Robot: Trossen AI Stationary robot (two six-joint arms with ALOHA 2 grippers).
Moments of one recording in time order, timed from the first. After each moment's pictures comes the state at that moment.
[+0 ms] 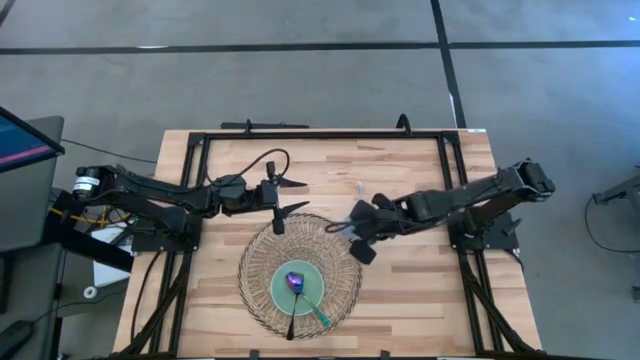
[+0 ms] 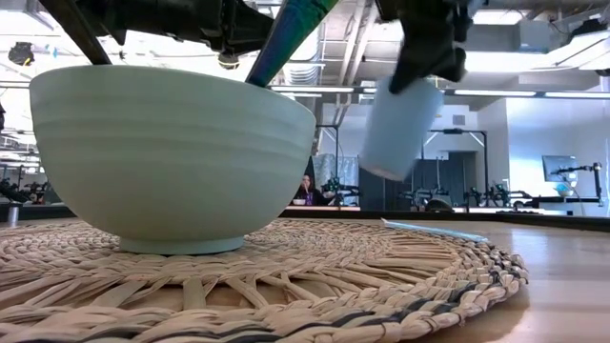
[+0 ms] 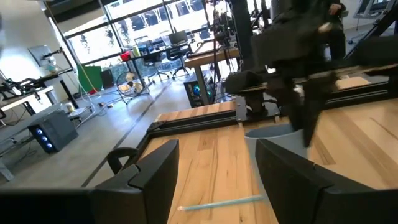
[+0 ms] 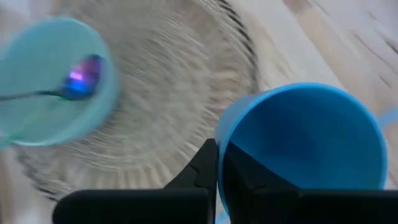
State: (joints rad) left arm -0.03 1.07 0.60 0.60 -0.19 0.31; right arm 0.25 1.49 1.18 -0.69 0.26 0.64
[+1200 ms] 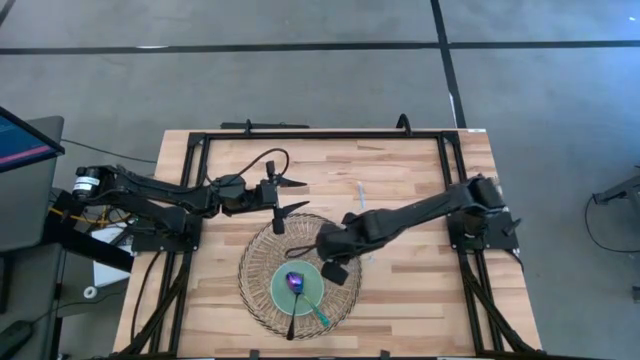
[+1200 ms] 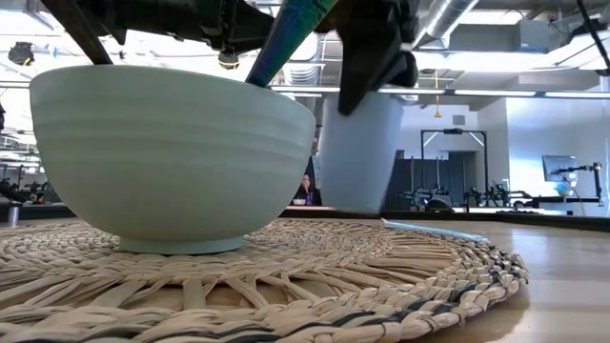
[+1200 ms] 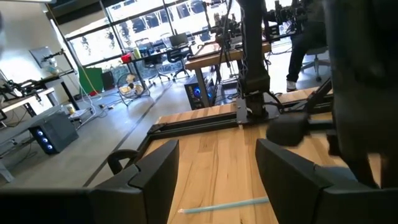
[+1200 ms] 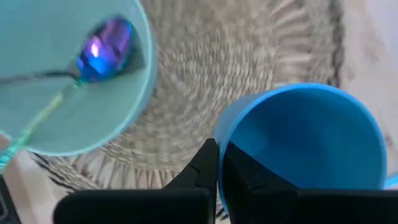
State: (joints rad) left arm -0.03 1.07 0.60 0.61 -0.19 0.31; right arm 0.27 1.92 1.60 -0.90 0.12 0.64
